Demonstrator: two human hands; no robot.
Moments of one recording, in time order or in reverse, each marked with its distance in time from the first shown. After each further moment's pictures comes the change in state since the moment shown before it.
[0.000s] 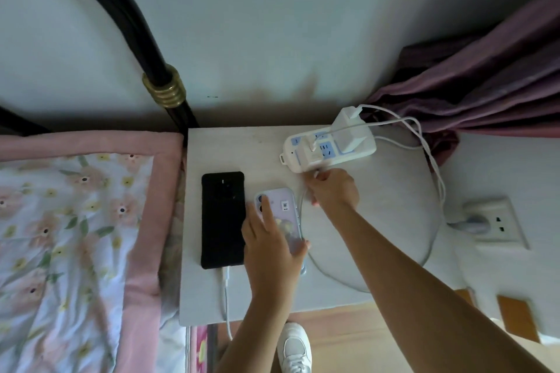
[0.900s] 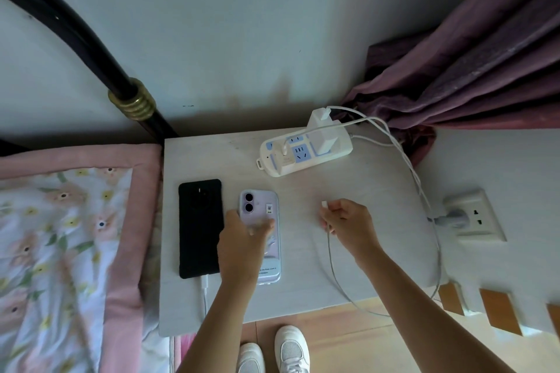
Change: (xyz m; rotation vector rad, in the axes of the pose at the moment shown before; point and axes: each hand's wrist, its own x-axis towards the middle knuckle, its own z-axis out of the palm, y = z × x) left_hand 0.026 0.005 -0.012 -0.475 -0.045 -0.285; right_hand -0.024 0.087 -0.039 0.441 -0.123 -0.093
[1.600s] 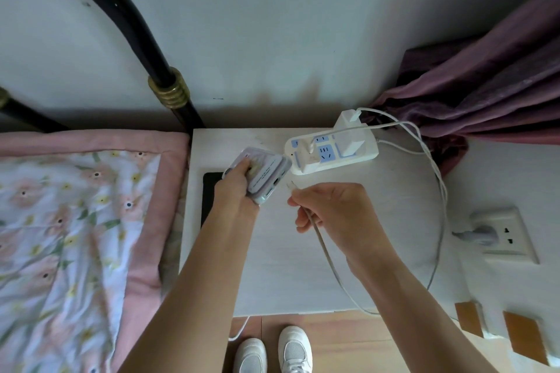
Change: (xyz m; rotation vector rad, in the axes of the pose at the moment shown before) left_hand 0.037 0.069 -0.053 -1.173 -0.129 -0.517; right_hand -0.075 -0.122 0.012 0.230 -0.308 -0.091
